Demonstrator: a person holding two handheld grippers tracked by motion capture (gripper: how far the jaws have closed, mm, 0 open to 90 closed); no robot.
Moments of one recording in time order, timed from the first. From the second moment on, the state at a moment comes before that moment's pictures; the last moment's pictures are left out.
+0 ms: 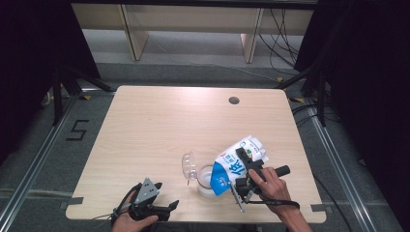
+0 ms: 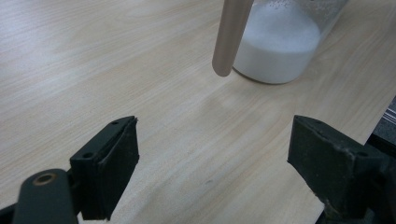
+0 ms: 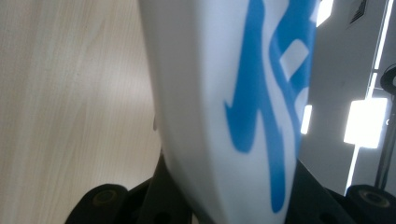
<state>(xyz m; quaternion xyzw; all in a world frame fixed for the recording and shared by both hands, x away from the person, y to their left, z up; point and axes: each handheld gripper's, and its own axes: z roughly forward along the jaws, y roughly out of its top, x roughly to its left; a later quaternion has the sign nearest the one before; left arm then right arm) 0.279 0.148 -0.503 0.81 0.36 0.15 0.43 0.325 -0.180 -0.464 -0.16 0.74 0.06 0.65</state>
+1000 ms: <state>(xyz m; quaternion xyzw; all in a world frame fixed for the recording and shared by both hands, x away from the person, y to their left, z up) 0.278 0.147 -0.503 0.81 0.37 0.15 0.44 0.331 -0.203 -0.459 0.00 0.81 0.22 0.55</state>
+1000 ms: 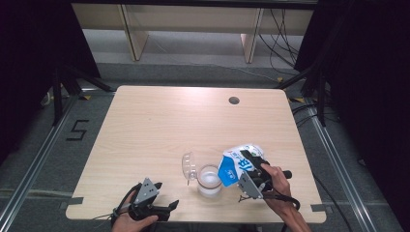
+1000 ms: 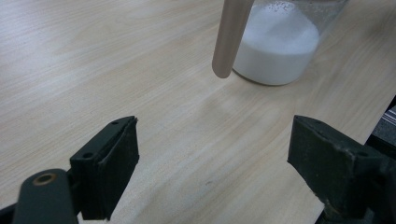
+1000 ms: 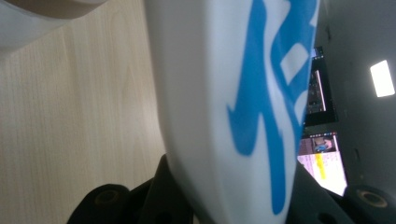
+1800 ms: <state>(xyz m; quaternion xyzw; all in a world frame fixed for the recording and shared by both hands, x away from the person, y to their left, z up) 0.277 0.145 -0.503 0.80 0.37 0.14 0.45 0.347 -0.234 -0.458 0.11 0.82 0.32 0.47</state>
